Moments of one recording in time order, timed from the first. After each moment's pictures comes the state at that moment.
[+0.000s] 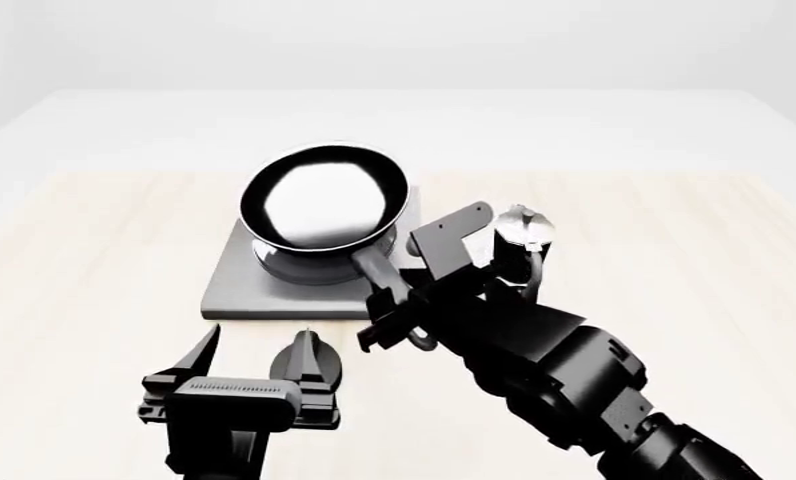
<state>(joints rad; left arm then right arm) -0.04 -0.37 0.40 0.33 -0.28 -0.13 -0.45 0.90 0.27 -0.80 0.21 0.79 0.65 0.14</state>
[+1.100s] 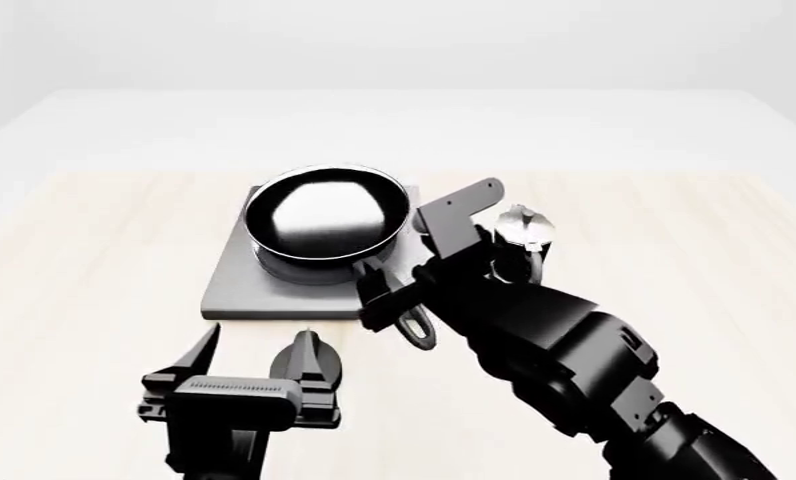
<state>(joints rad) -0.05 -0.38 0.41 0.34 -0.29 -0.13 -0.46 0.93 0.28 -0.76 0.17 0.78 0.65 0.15</state>
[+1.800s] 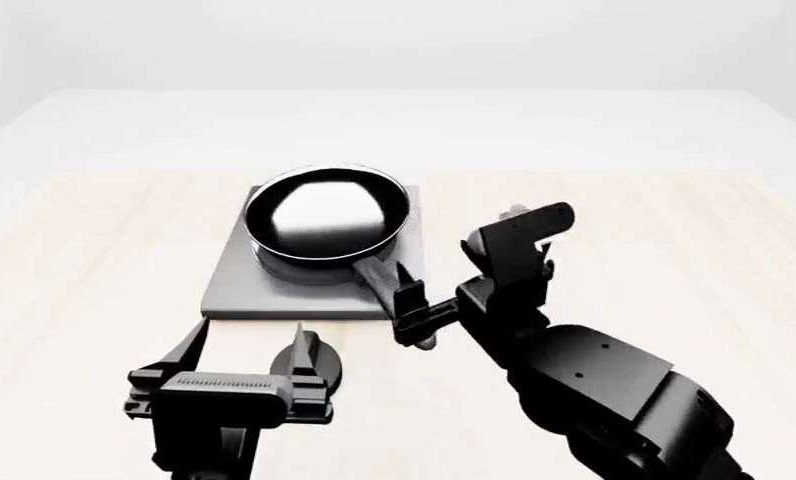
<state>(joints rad) -0.05 -0.40 0.40 0.40 -0.30 -0.17 -0.48 0.73 0.44 -0.65 -0.14 0.86 0.59 0.29</state>
